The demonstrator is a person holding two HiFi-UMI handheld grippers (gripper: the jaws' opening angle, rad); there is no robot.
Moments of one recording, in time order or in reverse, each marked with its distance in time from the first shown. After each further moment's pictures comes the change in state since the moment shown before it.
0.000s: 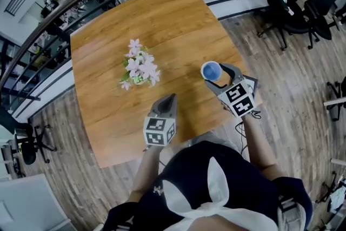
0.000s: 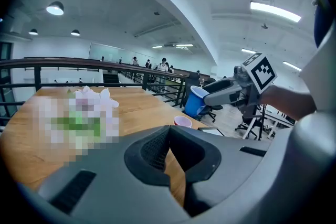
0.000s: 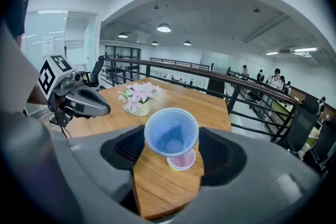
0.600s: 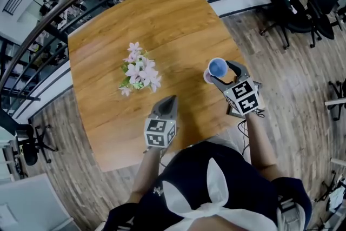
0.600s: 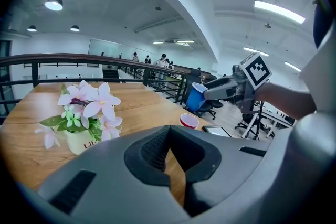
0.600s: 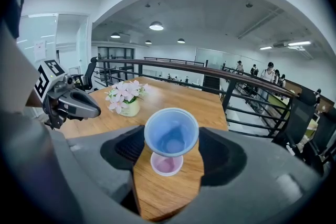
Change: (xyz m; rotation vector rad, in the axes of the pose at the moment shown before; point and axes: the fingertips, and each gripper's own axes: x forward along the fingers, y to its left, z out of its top) left arm 0.030 0.025 -0.003 -0.014 0.038 -0.006; right arm 0.032 -0.045 -0.007 0.057 0.019 -0.037
